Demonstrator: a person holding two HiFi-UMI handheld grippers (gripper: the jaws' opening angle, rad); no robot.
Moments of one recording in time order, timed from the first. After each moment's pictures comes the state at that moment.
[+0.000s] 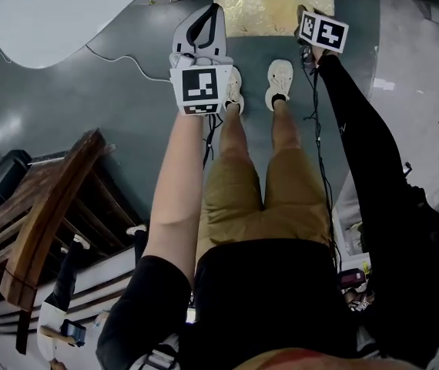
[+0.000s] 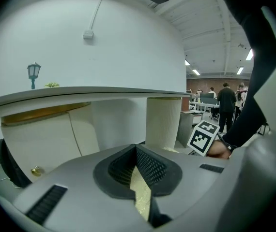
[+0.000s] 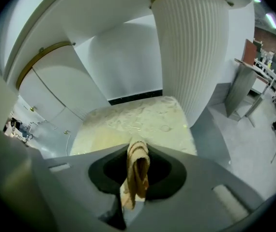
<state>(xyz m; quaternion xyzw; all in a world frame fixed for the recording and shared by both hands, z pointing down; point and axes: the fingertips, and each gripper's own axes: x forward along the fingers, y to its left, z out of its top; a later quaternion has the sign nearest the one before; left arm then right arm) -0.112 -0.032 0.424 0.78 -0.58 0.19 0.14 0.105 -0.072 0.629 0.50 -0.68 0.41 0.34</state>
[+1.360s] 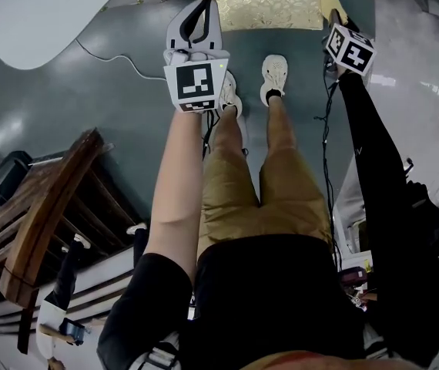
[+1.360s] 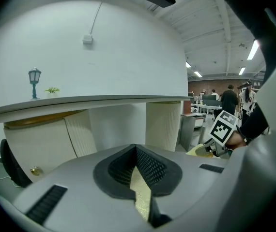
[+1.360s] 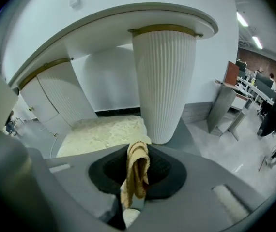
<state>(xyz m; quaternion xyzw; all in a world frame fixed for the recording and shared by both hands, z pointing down) -0.085 -0.034 0.409 0.78 -0.60 0.17 0.12 0.216 -0.067 0.567 0.58 -0.68 0.32 0.32</state>
